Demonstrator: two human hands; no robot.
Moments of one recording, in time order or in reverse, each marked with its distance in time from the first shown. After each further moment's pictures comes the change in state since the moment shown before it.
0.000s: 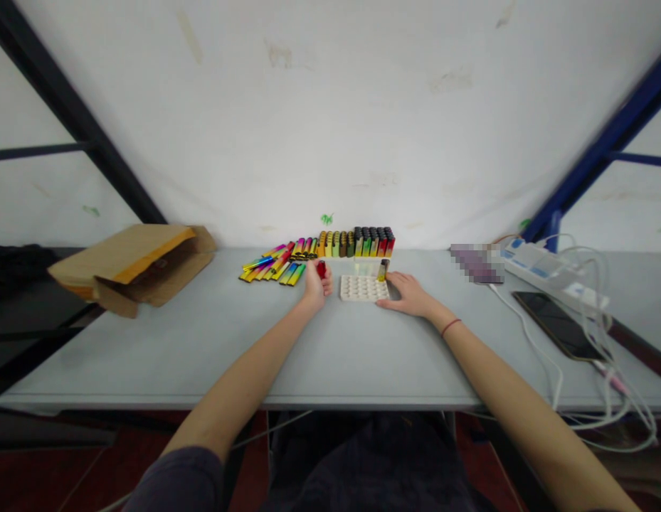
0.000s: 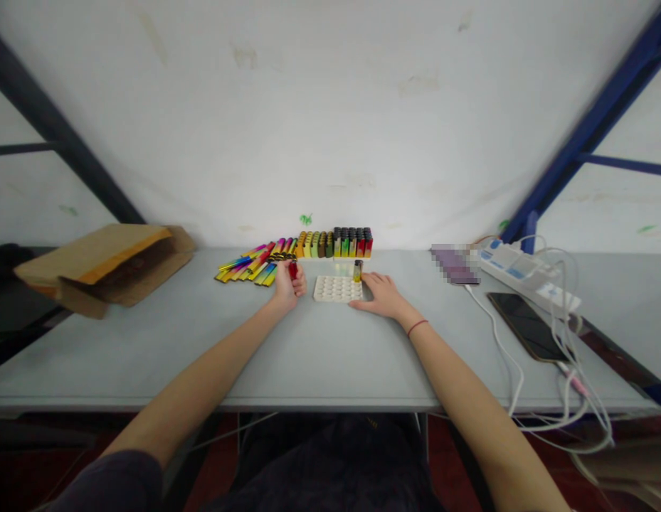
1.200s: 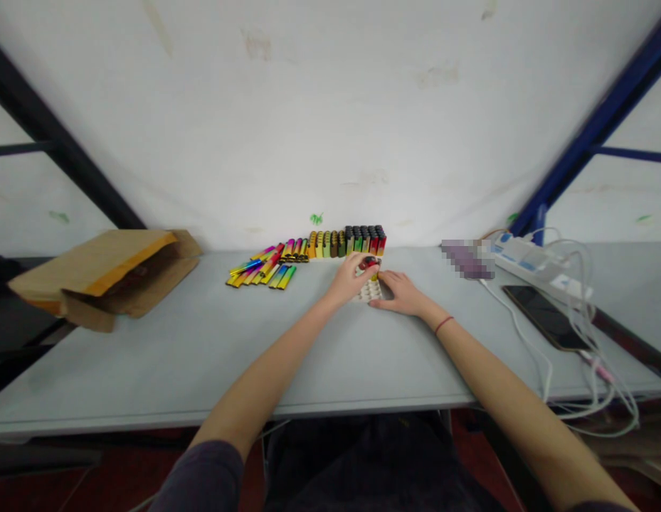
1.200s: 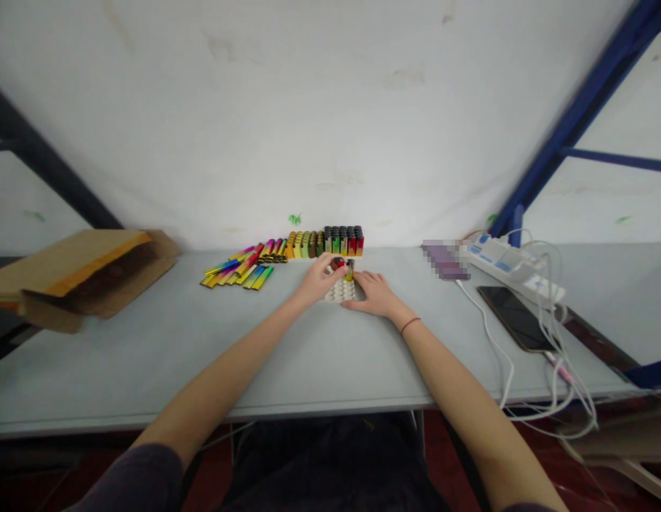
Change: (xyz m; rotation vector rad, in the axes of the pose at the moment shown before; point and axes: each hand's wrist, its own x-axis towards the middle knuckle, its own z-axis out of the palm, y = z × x) left_hand 0.009 -0.024 0.054 0.852 -0.355 0.721; right_hand 0.001 -0.001 0.001 -0.011 -0.009 0.014
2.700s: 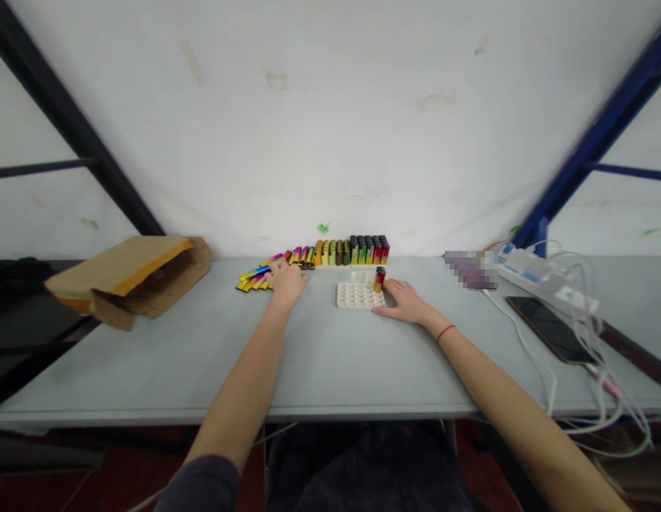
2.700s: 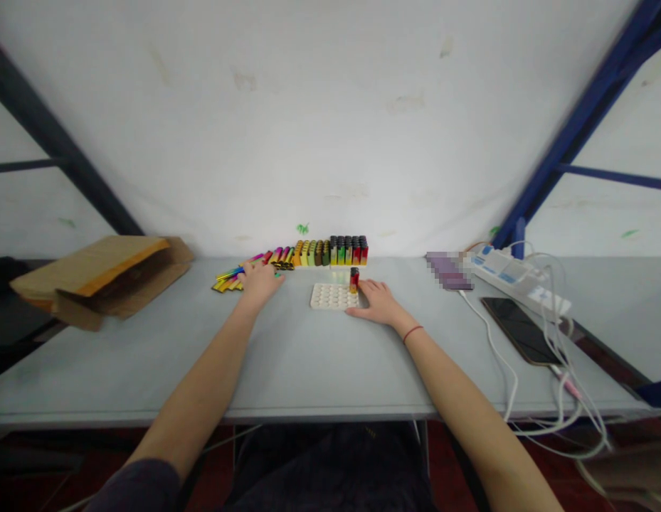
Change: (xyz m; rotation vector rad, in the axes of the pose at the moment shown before) left_hand -0.015 -0.019 -0.109 1.066 0.086 -0.642; right_hand 0.001 -0.002 -0.001 -0.029 0.002 -0.011
